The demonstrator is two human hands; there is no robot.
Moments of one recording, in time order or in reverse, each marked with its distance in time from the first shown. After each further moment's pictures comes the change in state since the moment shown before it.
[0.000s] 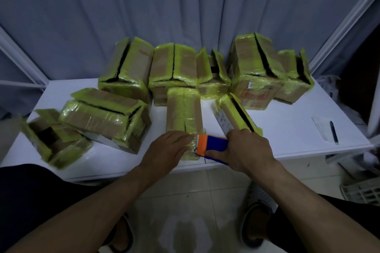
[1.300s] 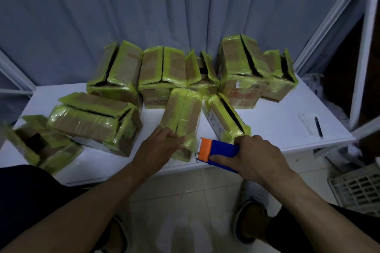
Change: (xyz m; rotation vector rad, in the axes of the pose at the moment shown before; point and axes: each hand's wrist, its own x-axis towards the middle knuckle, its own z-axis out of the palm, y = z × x) left_hand 0.009 -0.001 -0.001 0.048 -0.031 -0.048; right_hand -0.033 0.041 0.004 0.173 0.045 0.040
